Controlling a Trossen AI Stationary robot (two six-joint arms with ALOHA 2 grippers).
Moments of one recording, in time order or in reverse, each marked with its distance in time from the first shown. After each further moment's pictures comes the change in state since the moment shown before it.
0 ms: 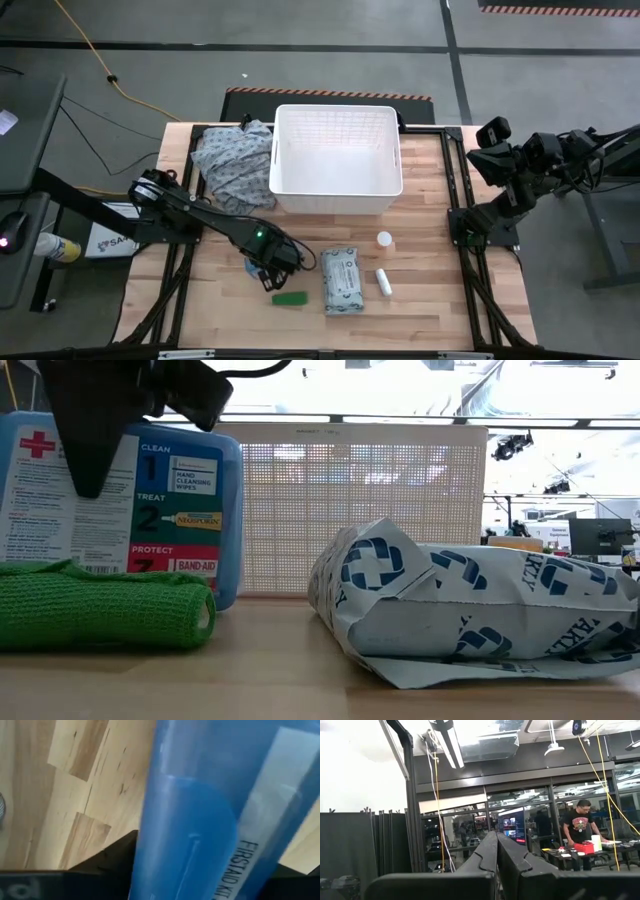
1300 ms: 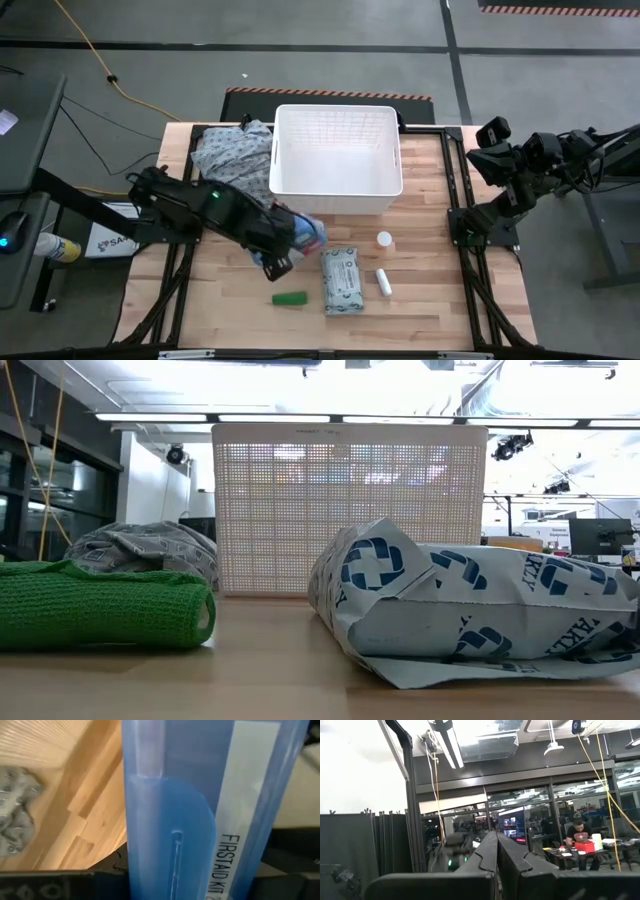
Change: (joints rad) left arm 0.000 -0.001 0.758 -0.397 -0.150 -0.092; right arm 0.000 0.000 0.000 0.000 0.002 0.018
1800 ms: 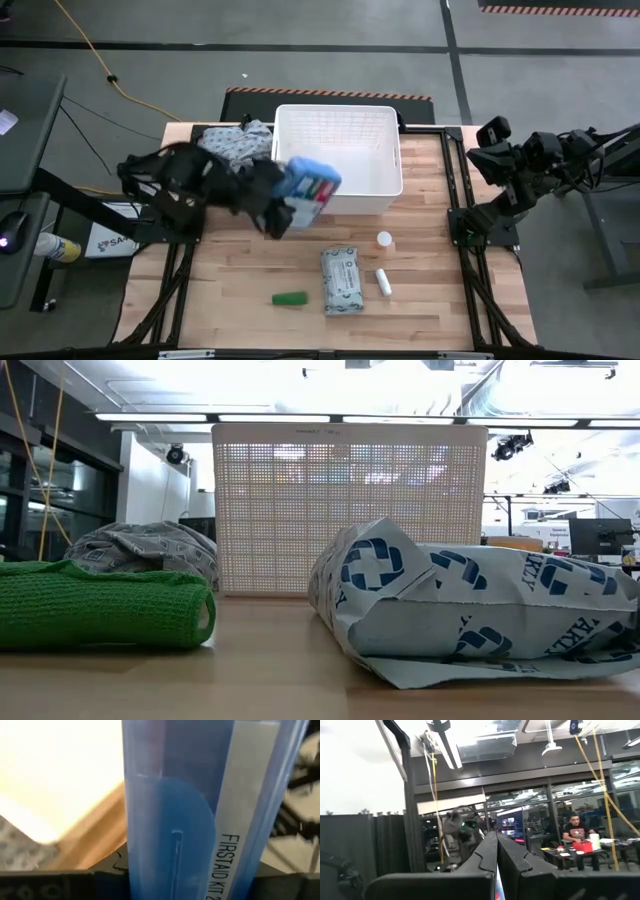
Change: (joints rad) left arm 0.107 -0.034 0.254 0.029 -0.261 0.013; right arm 0.000 0.000 0.000 0.007 0.015 -0.016
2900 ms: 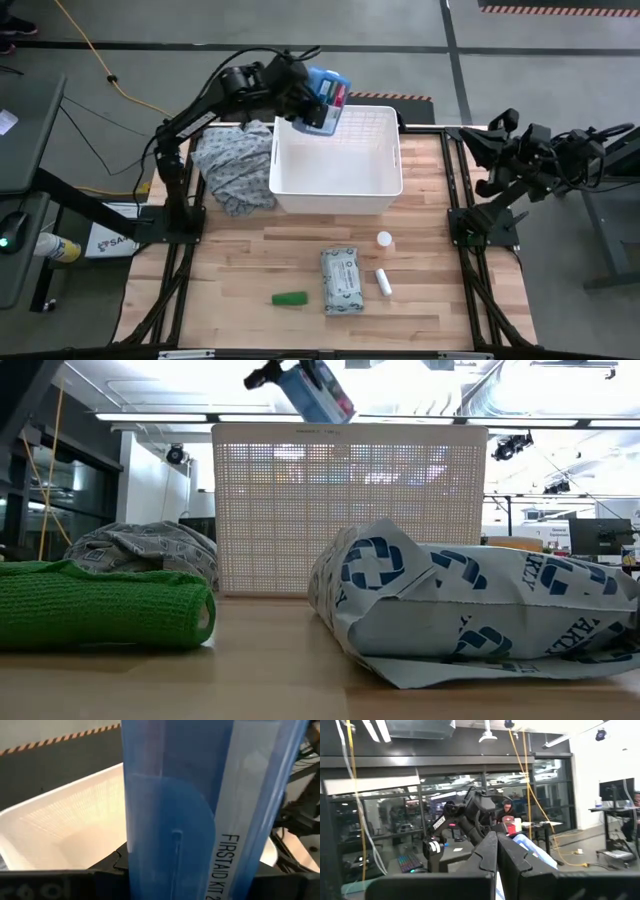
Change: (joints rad) left arm 0.693 0.157 -0.001 0.259 0.268 0.323; right arm 0.000 0.000 0.000 0.005 0.363 -0.161
